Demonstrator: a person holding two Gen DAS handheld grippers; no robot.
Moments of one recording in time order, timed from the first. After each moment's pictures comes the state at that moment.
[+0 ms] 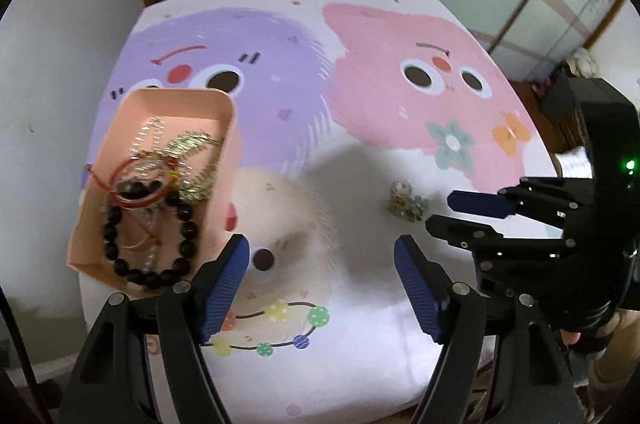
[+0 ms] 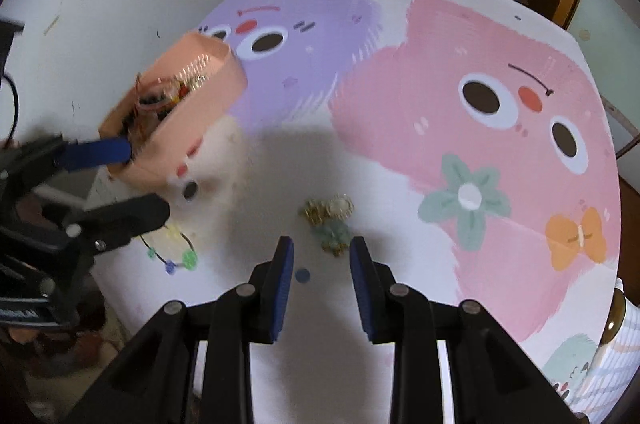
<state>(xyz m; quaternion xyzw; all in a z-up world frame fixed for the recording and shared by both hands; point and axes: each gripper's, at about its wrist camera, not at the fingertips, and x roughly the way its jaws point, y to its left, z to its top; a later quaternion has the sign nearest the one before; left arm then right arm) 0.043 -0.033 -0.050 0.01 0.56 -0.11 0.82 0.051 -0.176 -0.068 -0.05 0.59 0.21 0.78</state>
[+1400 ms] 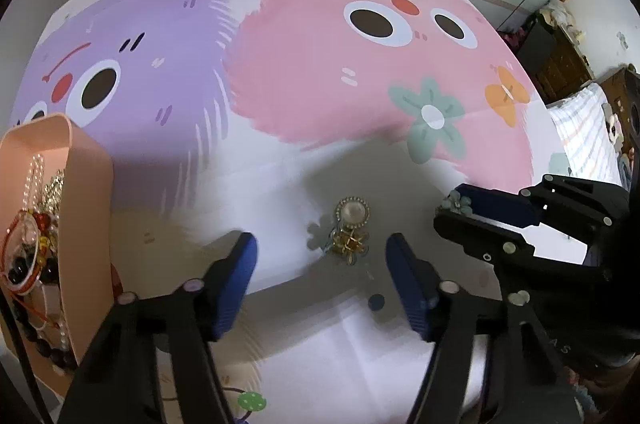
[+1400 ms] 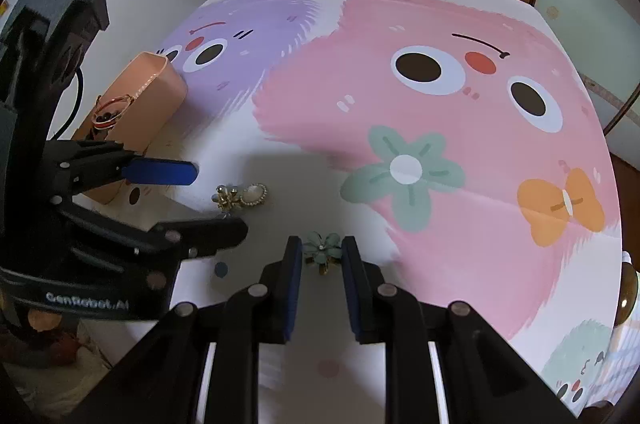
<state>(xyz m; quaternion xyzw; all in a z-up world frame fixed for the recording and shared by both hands) 0.095 -0.103 -0.118 0.05 0.61 -0.18 0.77 0.049 -0.226 -0.094 -0.01 0.56 0.18 0.81</state>
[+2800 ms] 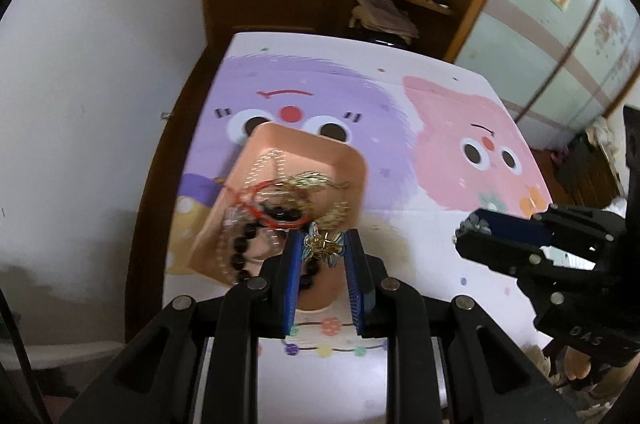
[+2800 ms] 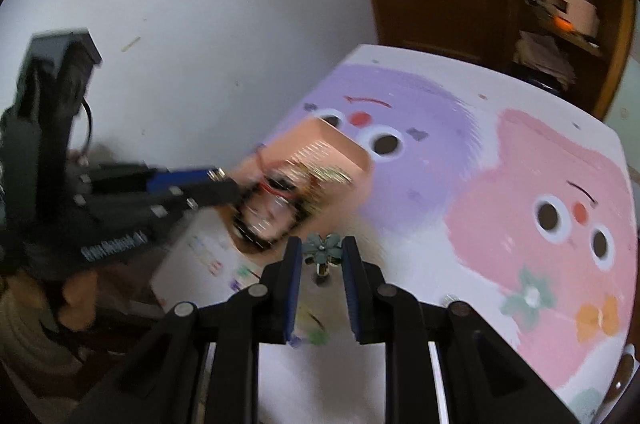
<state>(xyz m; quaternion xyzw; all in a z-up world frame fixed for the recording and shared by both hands) 0.030 0.092 0.004 -0.07 0.49 -0.04 0.87 0.042 -0.086 0.015 -0.03 0.48 0.32 0.81</state>
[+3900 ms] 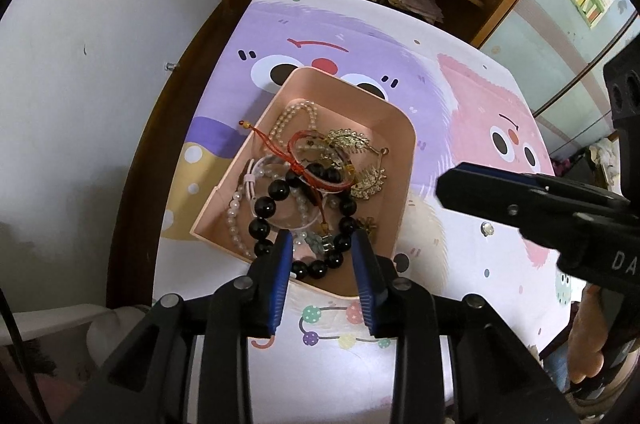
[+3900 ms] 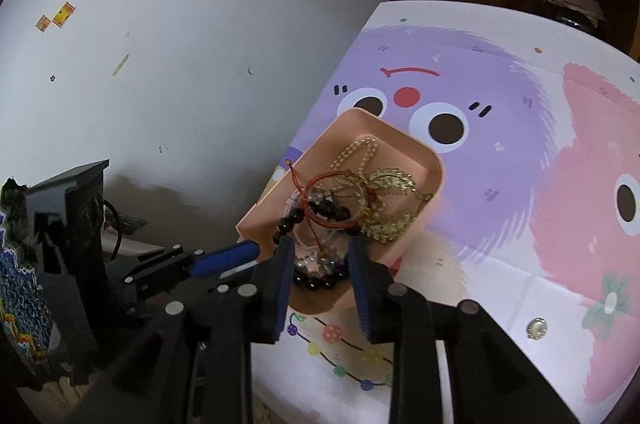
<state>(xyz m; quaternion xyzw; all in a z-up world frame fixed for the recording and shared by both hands) 0.038 0.111 -0.045 -0.12 0.54 -0.03 0.83 0.091 -0.040 -0.018 0.05 0.56 0.33 0.76</state>
